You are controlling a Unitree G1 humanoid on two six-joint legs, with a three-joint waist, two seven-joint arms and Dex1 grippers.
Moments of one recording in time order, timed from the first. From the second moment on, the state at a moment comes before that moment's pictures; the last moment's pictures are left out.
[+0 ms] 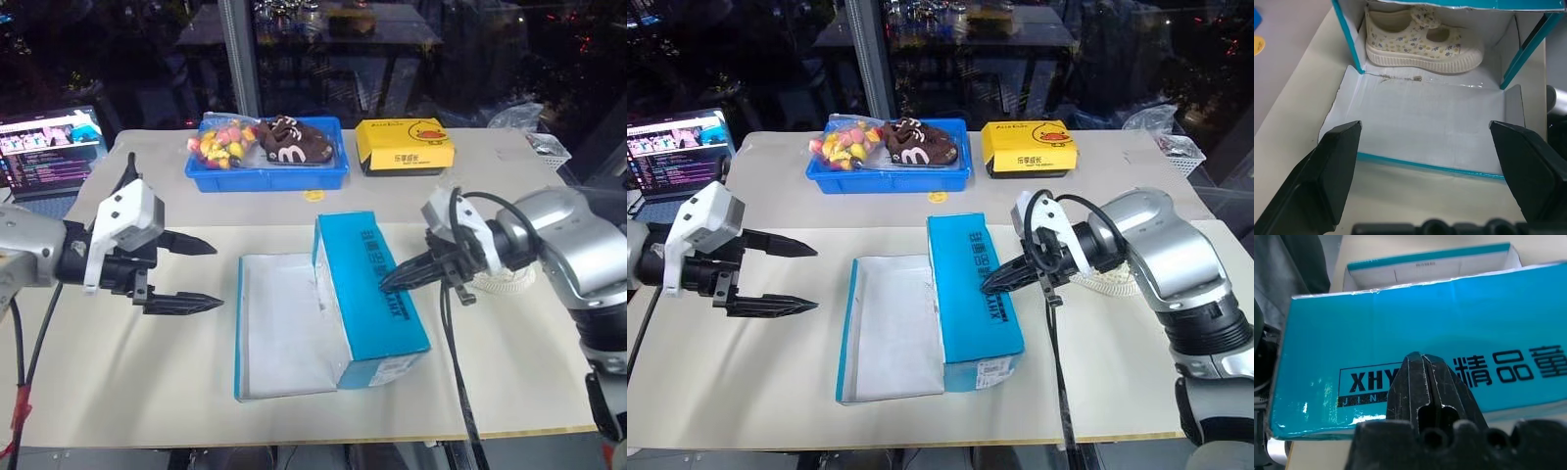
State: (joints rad) left arm -0.42 1.25 0.21 -0.39 -0.71 0.81 -1.25; right arm -0.78 -0.95 0.21 -0.16 0.40 0.64 1.52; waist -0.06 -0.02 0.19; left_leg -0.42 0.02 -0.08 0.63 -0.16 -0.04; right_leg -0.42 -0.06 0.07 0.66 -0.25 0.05
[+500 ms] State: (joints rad) left arm -0.45 1.24 0.19 -0.38 -0.71 0.81 -1.25; right arm -0.66 -0.99 0.36 0.11 0.11 0.39 1.53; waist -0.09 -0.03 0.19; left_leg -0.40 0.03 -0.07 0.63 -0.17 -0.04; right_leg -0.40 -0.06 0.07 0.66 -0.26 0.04
